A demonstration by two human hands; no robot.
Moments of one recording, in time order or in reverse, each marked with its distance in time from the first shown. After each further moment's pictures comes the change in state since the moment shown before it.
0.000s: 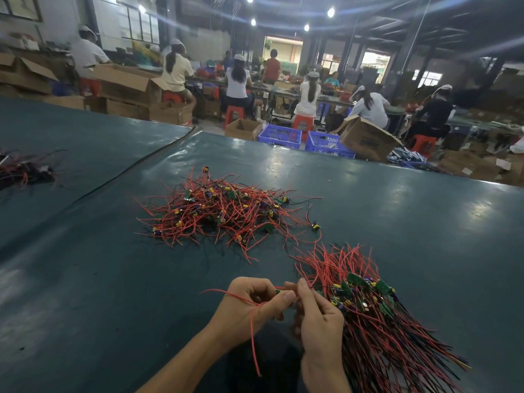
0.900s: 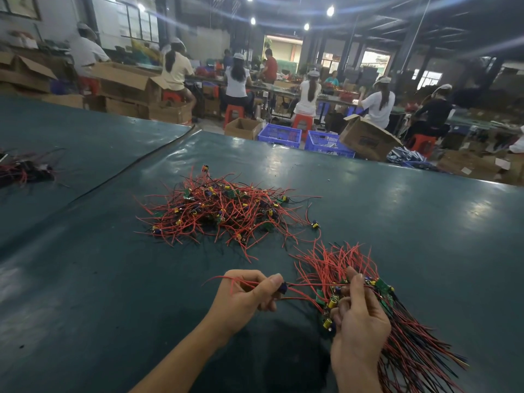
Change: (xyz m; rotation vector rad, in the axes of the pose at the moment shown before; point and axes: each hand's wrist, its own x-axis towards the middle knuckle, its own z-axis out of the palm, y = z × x) left_hand 0.003 0.015 -0.002 -0.144 0.103 -0.064; right_hand 0.021 -0.013 -0.035 0.260 0.289 -0.161
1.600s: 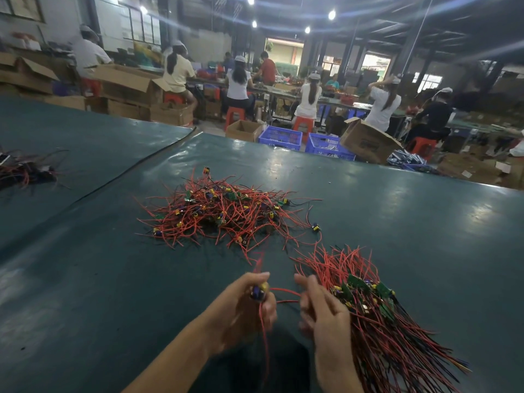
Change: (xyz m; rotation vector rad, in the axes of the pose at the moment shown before) left_hand 0.000 0.005 -0.008 -0.508 -0.192 -0.524; right_hand -0.018 0.010 0.009 -0.219 -0.443 0.166
